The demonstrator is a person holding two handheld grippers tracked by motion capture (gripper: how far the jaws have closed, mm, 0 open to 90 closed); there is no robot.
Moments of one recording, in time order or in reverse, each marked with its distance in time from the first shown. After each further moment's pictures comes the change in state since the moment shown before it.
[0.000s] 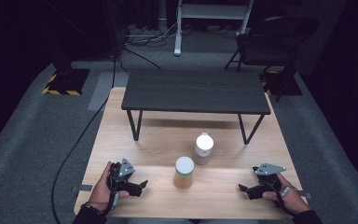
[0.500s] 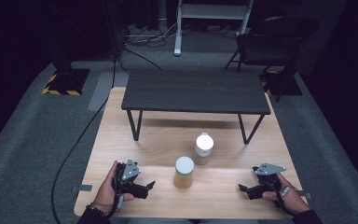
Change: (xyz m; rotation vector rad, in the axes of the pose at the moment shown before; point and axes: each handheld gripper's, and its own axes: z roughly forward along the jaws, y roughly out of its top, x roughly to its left) left arm -0.016 0.004 -0.005 -0.085 -0.042 0.018; right arm 0.000 0.000 0.000 0.000 0.001 -0.001
